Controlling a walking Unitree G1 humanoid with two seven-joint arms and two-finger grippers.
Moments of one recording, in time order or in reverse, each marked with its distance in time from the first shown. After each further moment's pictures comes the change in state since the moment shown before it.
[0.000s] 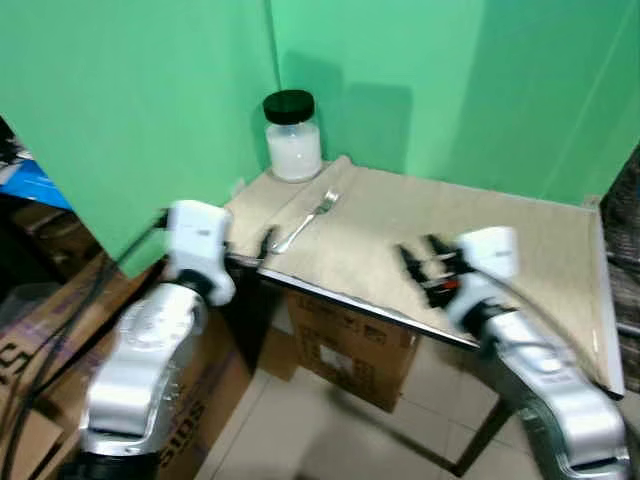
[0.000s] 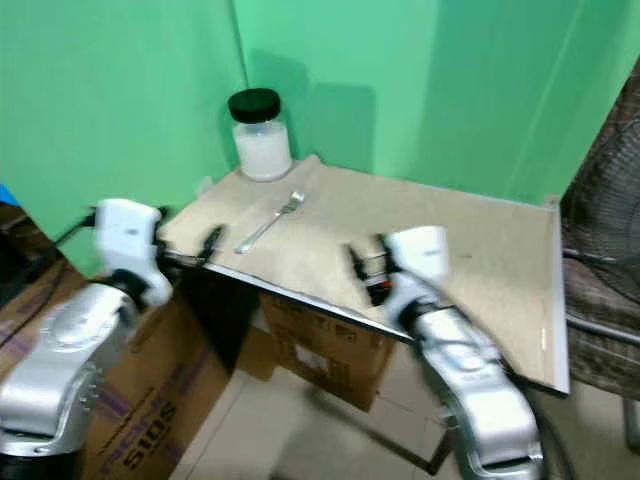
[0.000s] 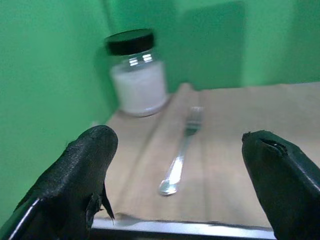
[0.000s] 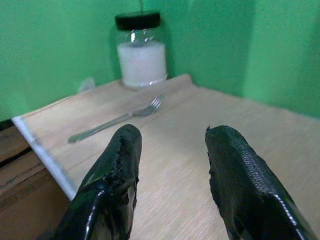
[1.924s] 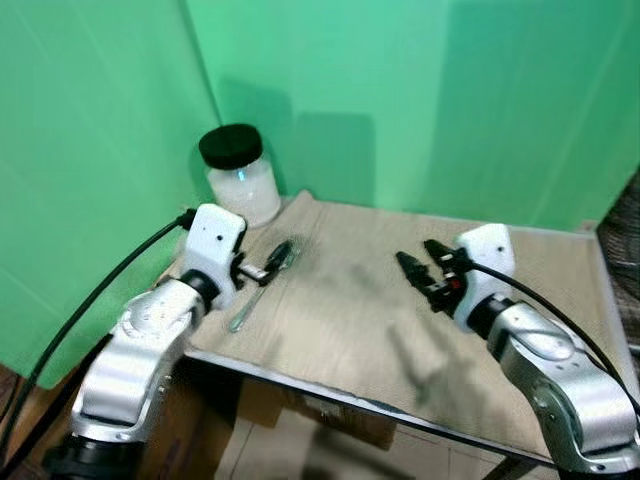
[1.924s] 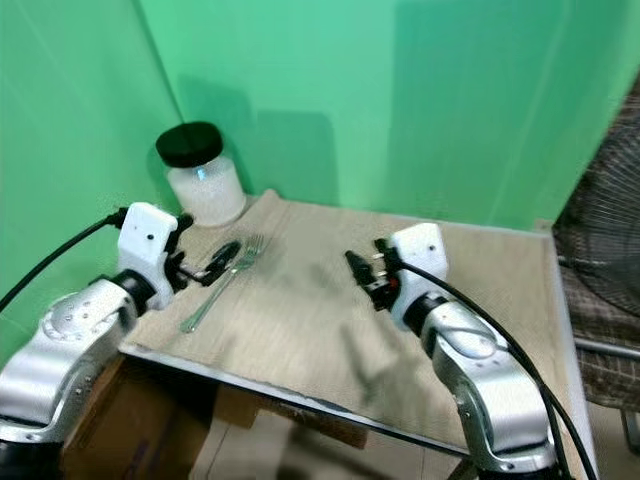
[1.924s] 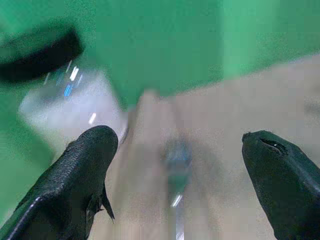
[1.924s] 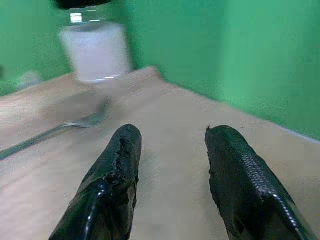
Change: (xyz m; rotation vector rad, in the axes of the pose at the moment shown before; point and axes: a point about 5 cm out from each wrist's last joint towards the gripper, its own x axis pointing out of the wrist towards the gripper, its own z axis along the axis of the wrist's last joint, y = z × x) left arm 0.004 0.011 -0.016 0.110 0.134 -0.143; right arm 0.004 0.000 0.000 -0.056 0.099 0.157
